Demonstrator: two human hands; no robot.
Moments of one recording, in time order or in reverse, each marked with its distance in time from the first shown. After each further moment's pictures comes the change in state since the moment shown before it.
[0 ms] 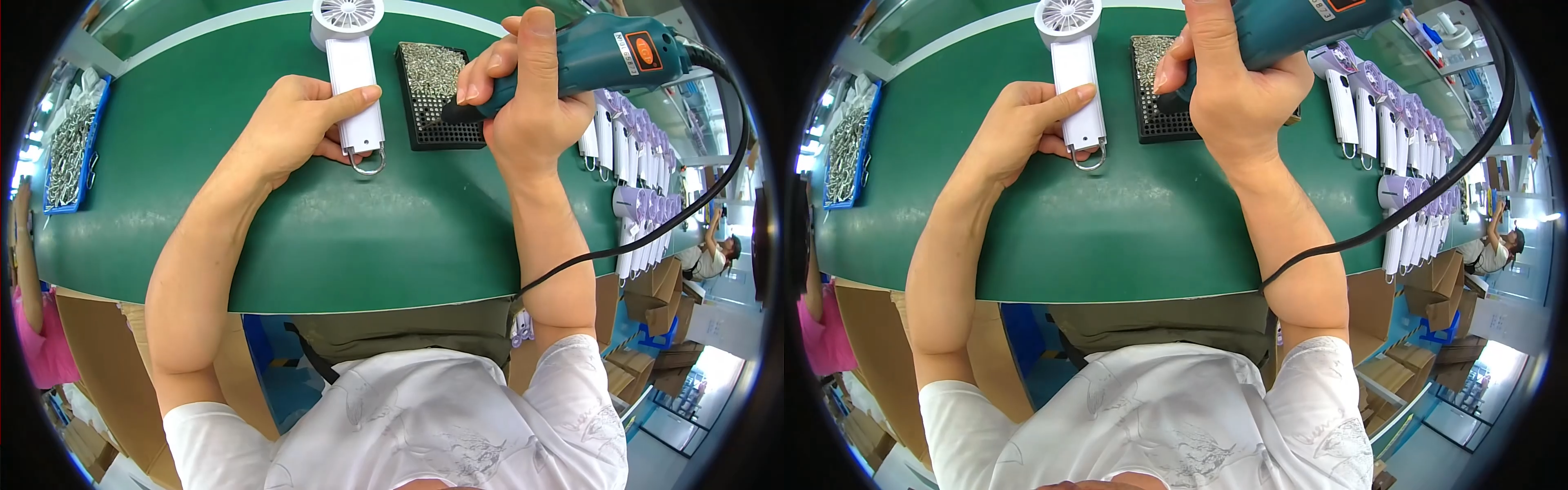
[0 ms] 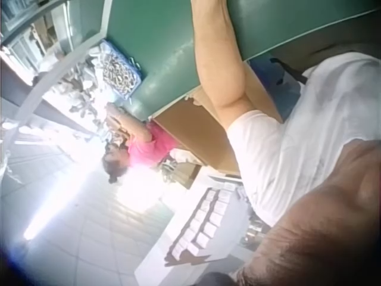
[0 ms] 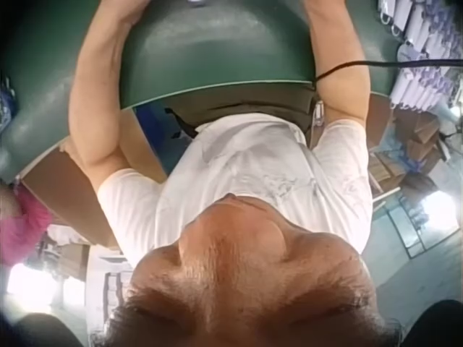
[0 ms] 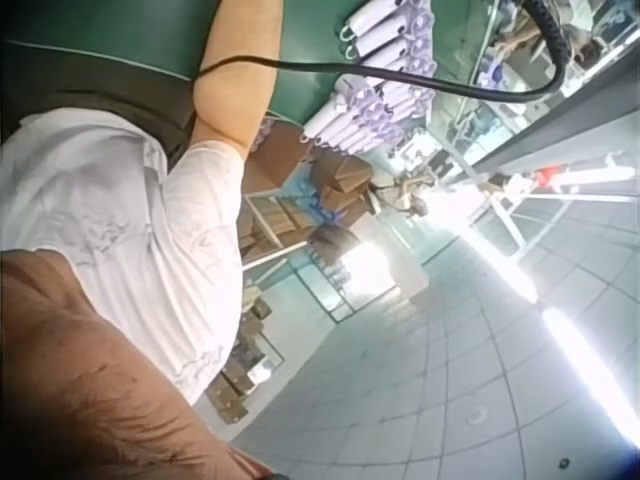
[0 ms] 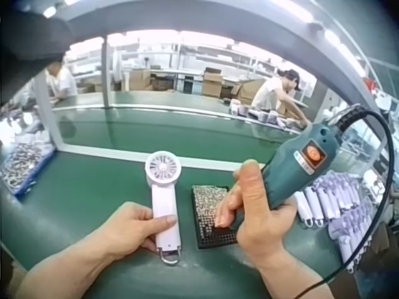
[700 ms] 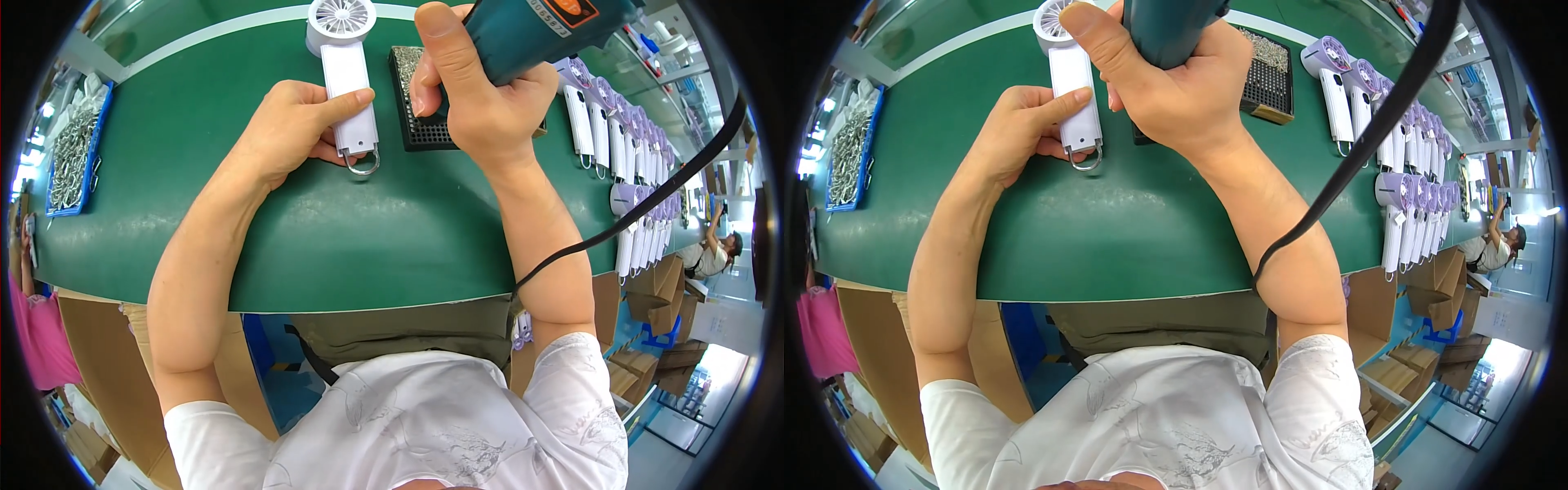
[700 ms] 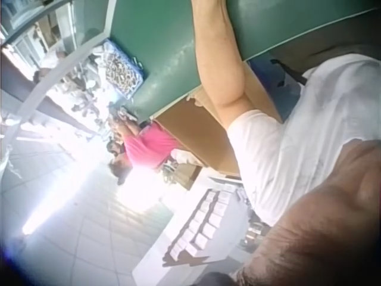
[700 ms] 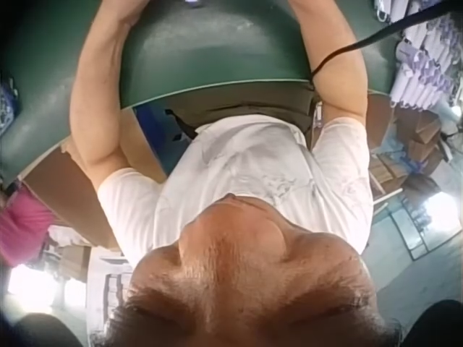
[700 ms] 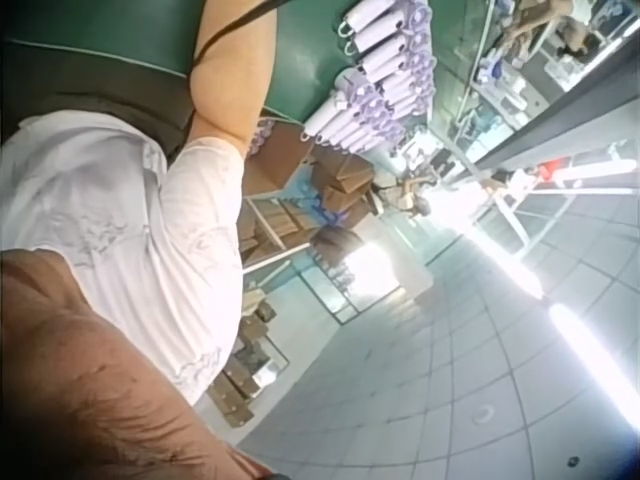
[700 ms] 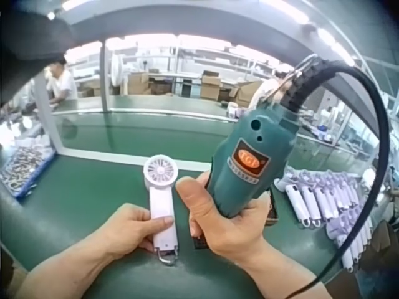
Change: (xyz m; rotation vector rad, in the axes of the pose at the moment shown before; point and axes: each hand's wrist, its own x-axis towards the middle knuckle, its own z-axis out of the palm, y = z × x) left_hand -0.002 0.002 0.001 -0.004 -0.009 -0.013; right_hand -0.005 -0.006 0.015 -0.084 -0.264 -0.107
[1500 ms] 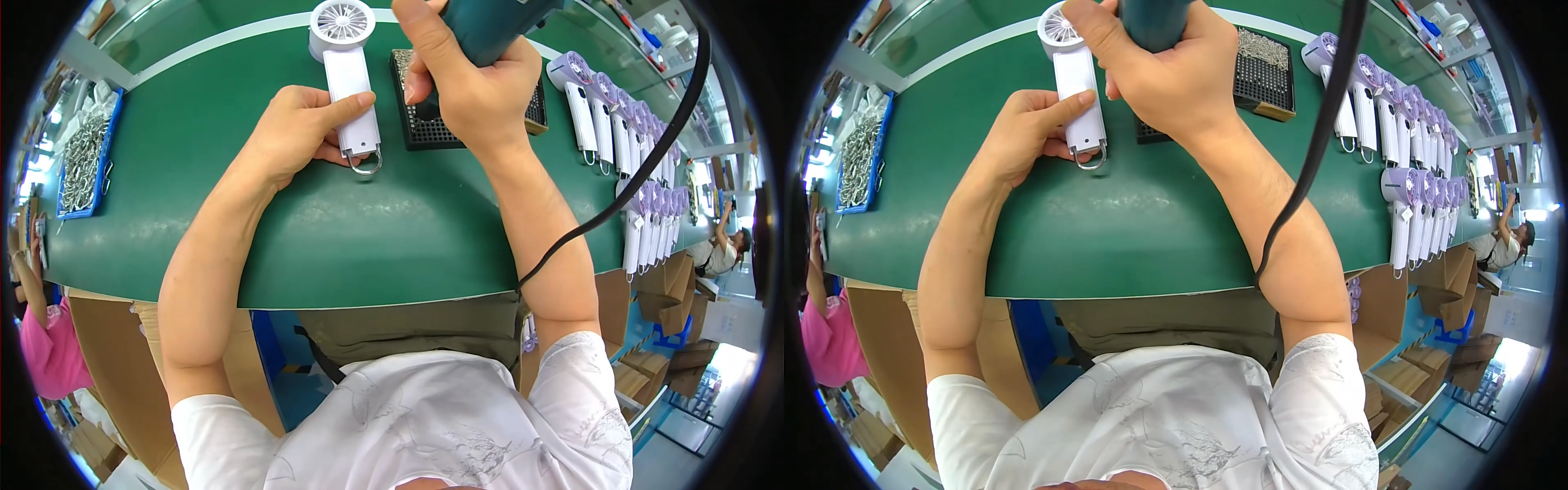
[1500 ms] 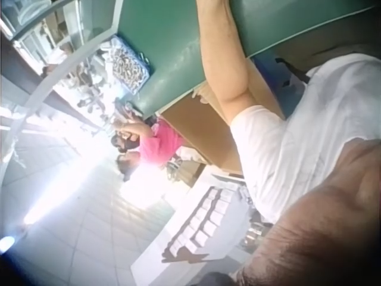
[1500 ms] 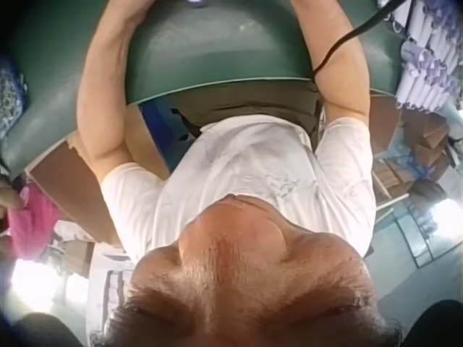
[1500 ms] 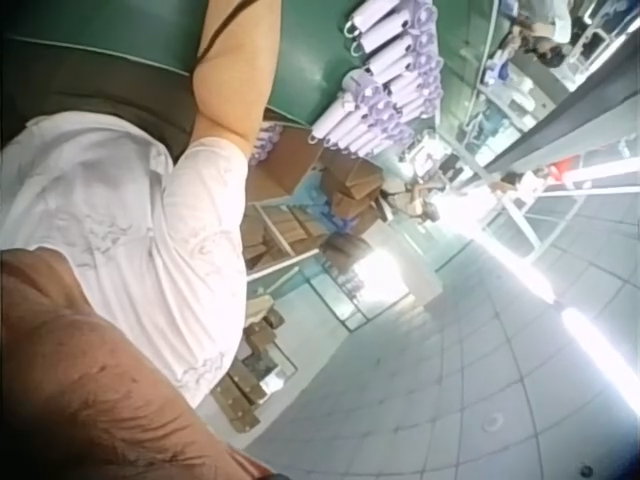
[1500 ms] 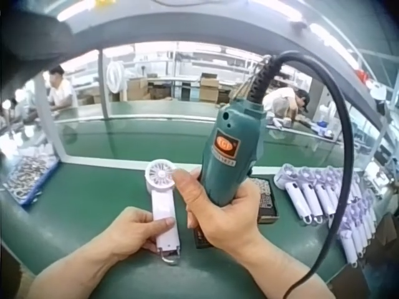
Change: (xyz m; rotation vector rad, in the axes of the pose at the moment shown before) left_hand 0.000 0.001 0.002 0.007 0.021 0.005; right_hand 0.008 0.006 -0.002 -0.084 -0.040 0.023
